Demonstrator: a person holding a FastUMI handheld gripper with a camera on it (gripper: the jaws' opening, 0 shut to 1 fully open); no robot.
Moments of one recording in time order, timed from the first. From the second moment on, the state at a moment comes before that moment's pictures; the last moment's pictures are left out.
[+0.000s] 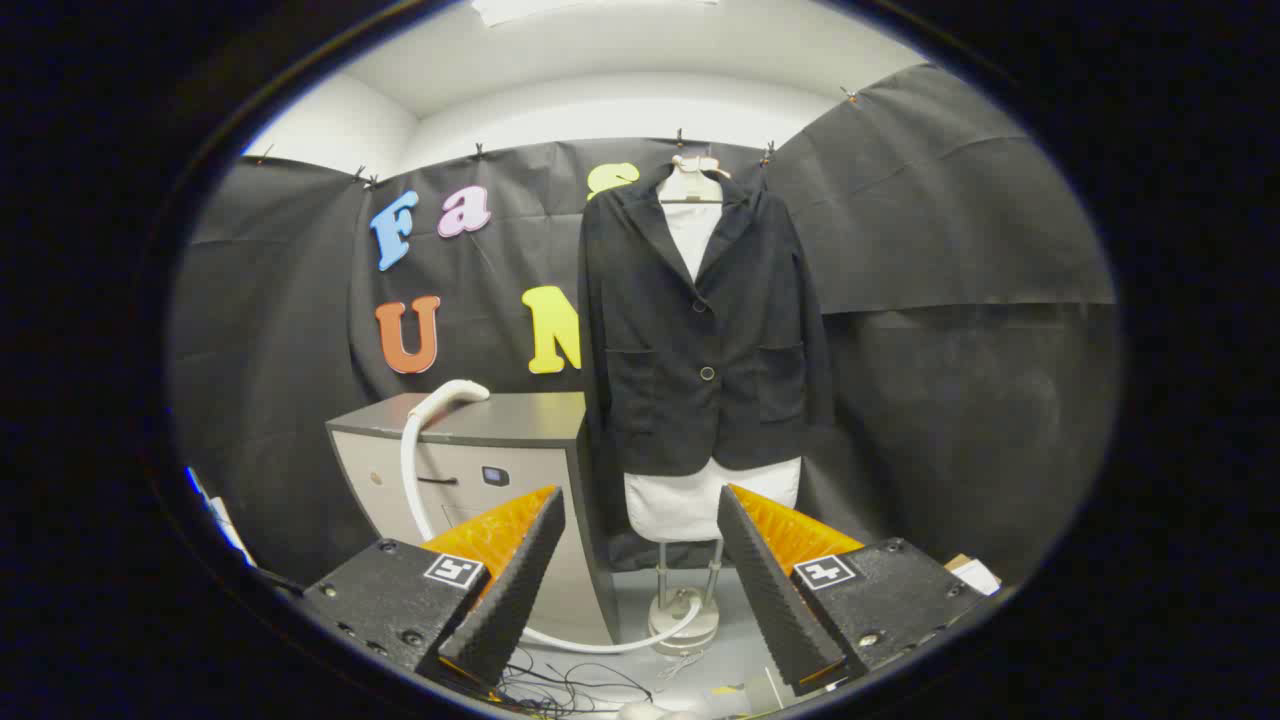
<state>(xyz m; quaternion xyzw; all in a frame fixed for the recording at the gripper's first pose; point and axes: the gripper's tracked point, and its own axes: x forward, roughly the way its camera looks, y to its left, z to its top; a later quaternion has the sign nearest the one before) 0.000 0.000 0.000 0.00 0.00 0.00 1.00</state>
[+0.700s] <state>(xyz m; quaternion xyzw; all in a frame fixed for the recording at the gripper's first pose) 0.027 0.049 0.025 0.00 0.01 0.00 1.00</state>
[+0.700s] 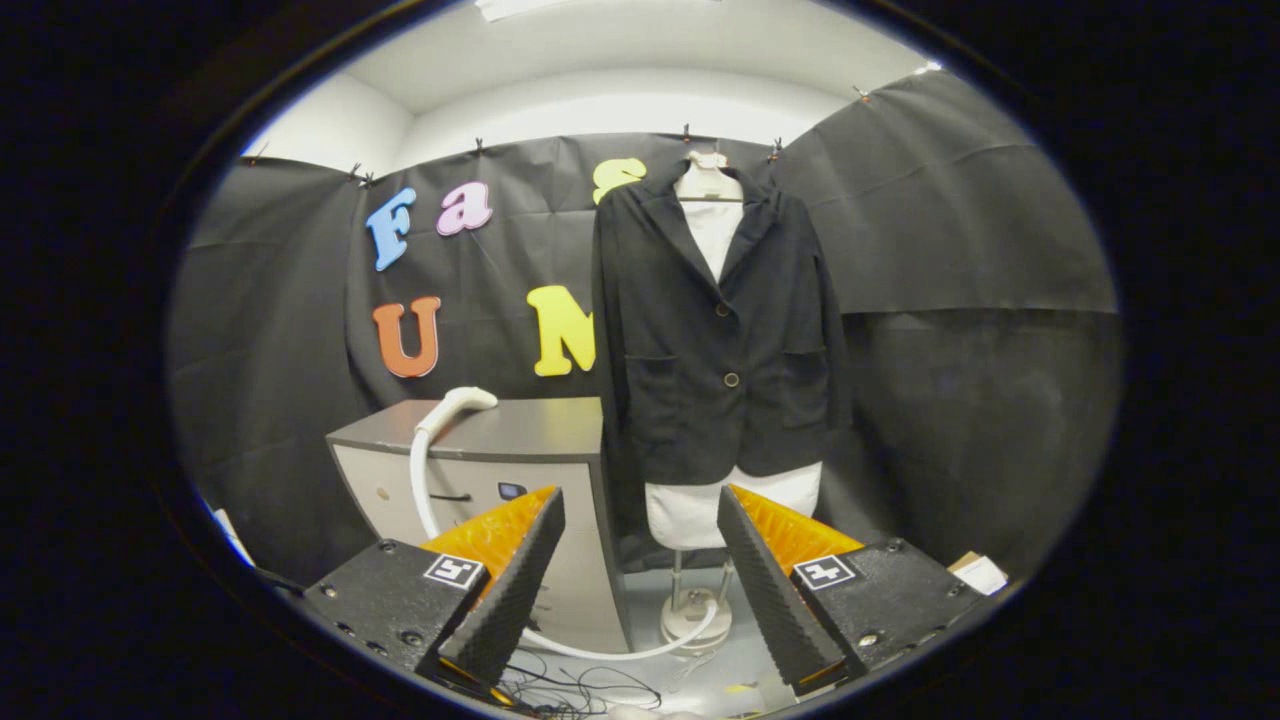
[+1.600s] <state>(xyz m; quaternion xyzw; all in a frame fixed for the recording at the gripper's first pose) 0.239 0.307 0.063 -0.05 0.07 0.18 0.98</state>
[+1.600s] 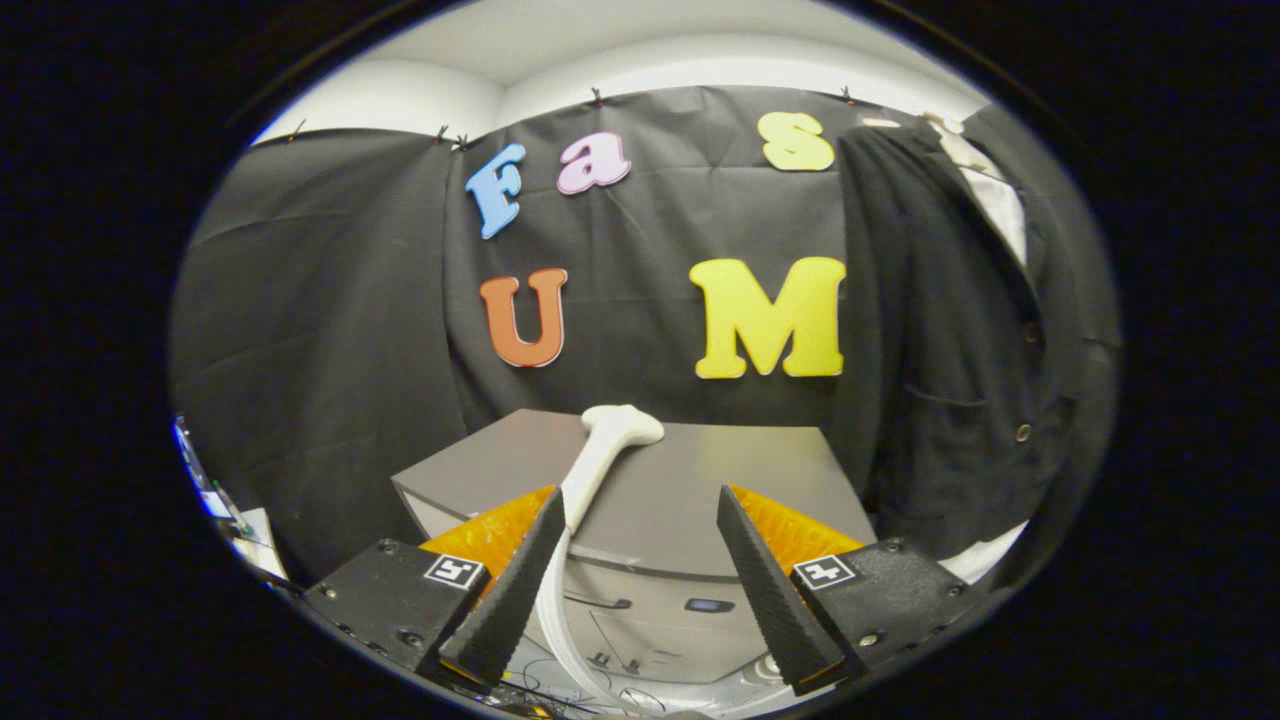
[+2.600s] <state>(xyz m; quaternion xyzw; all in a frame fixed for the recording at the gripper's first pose) 0.356 0.401 -0.001 -0.06 0.19 0.17 0.97</state>
